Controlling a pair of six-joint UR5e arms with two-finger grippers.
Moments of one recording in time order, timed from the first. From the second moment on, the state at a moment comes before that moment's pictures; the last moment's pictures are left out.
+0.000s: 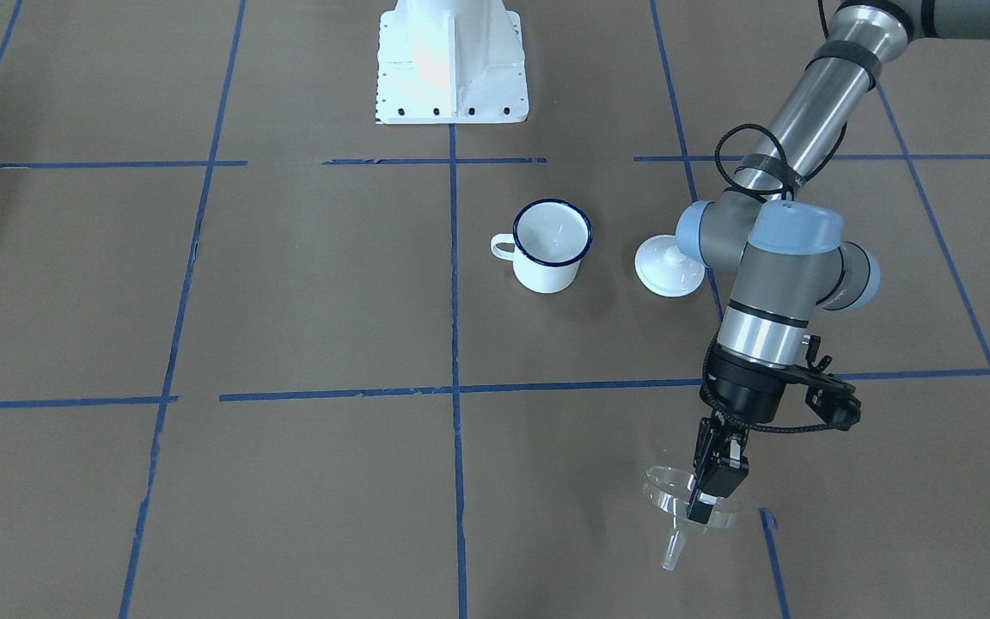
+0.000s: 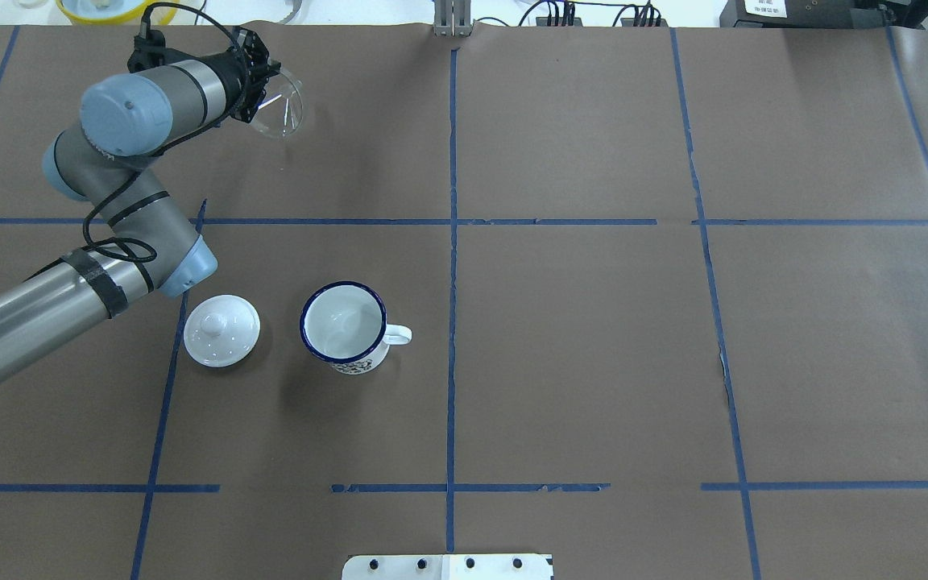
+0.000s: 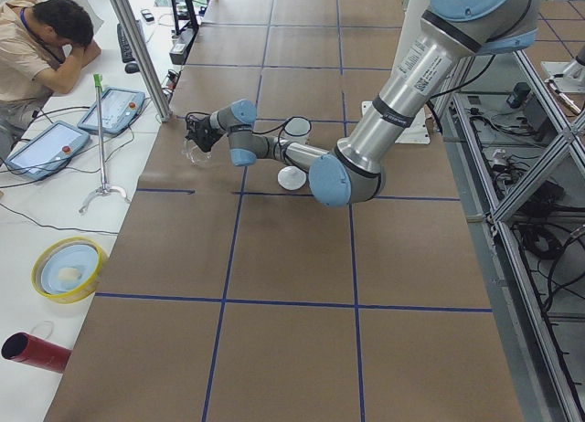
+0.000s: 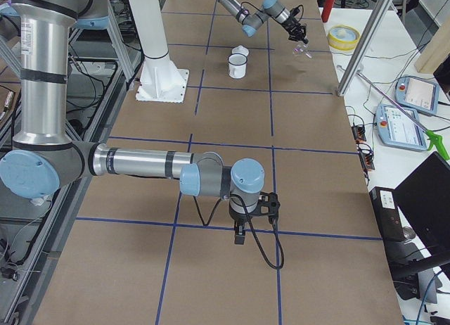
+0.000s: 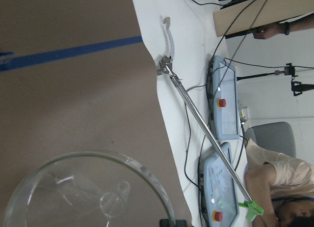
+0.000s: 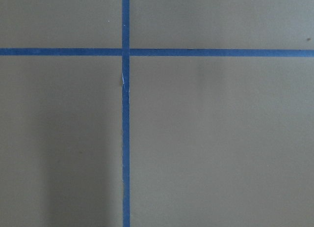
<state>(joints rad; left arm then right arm) -0.86 -2.24 -1.15 -2.70 -1.53 -2.27 1.57 -1.68 1.66 -1.57 2.29 0.01</state>
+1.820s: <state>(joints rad) -0.72 -2.47 -1.93 -0.90 -2.05 -1.47 1.57 -1.68 1.66 -1.57 2.29 0.01</state>
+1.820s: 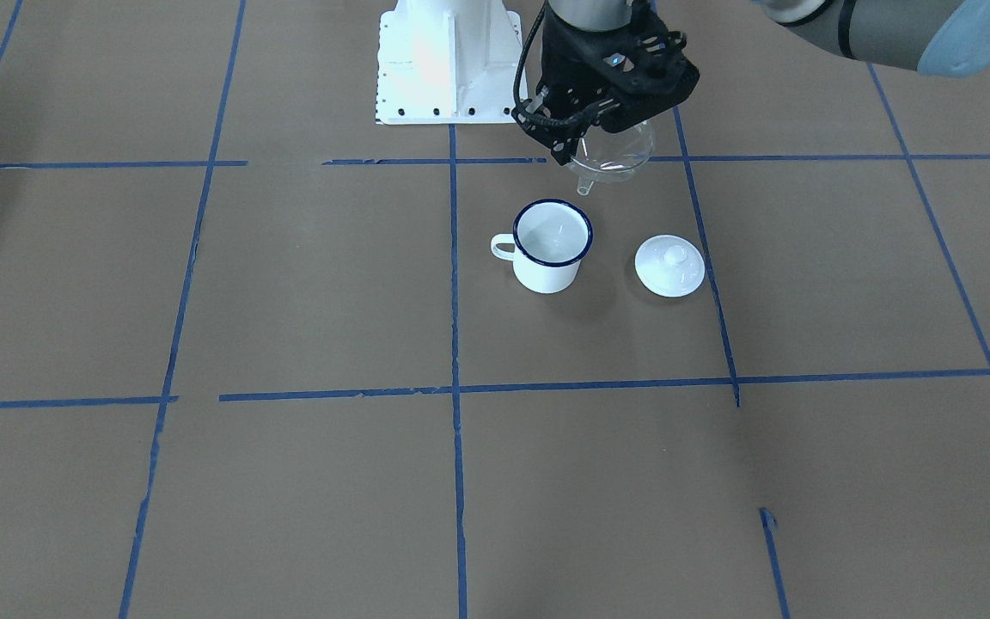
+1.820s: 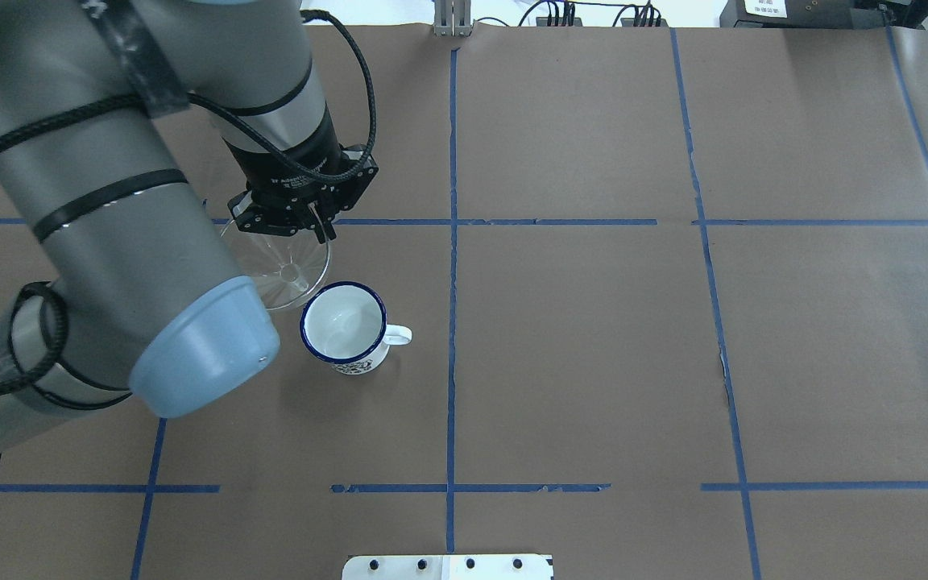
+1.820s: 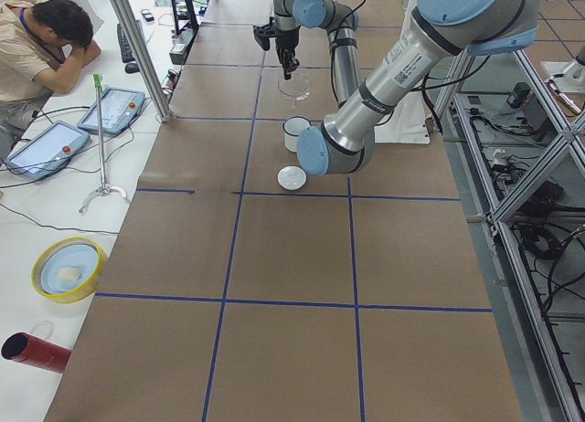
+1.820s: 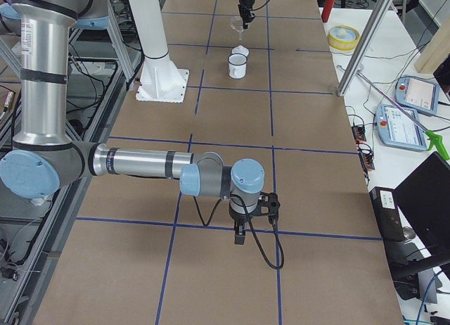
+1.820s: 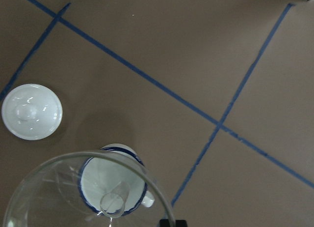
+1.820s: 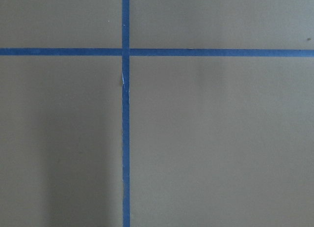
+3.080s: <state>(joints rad) -0.60 -2.44 -1.65 -1.17 -2.05 -1.34 1.57 -1.68 1.66 -1.57 2.29 0.01</state>
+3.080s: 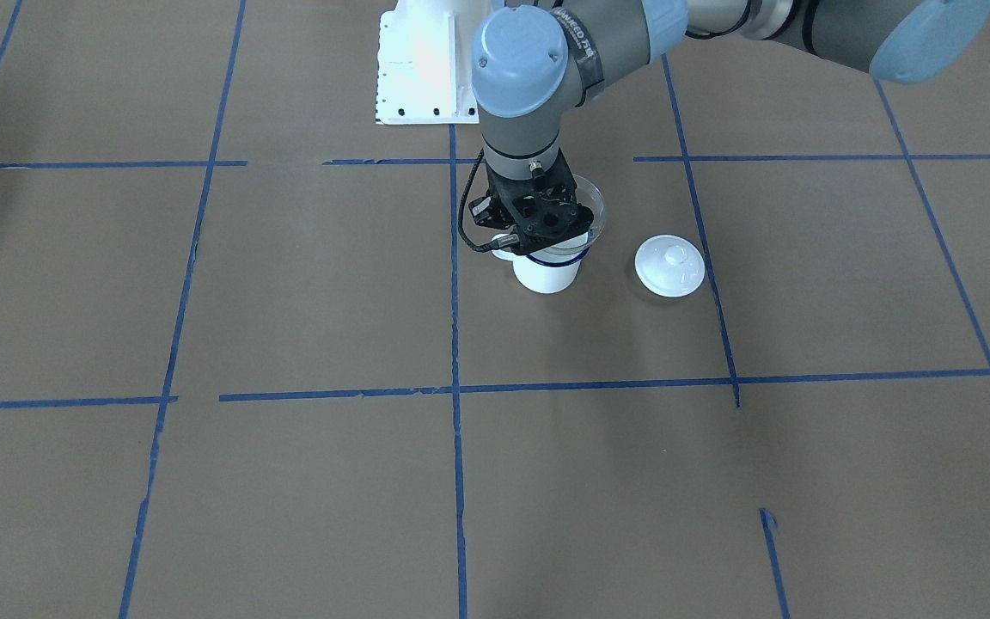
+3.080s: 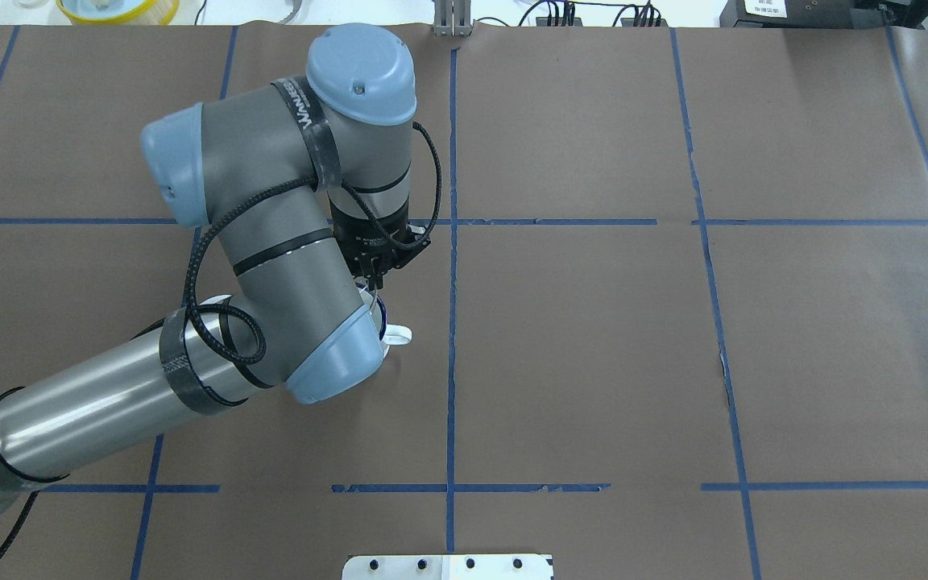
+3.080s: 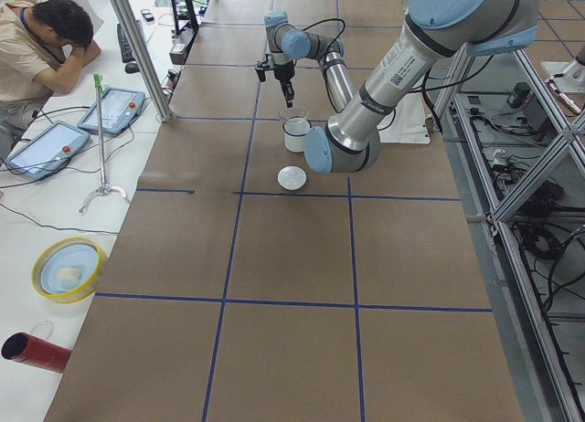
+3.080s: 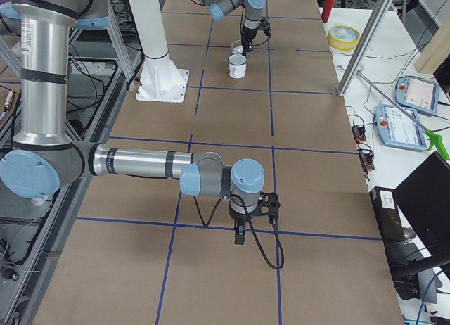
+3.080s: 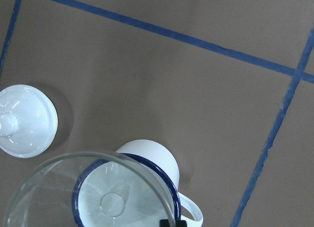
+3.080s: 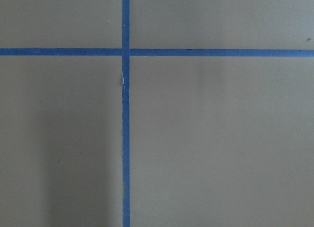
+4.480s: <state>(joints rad) -0.57 -2.39 -1.65 -1.28 -2.04 -1.36 1.57 -1.68 1.66 -1.57 2.29 0.01</state>
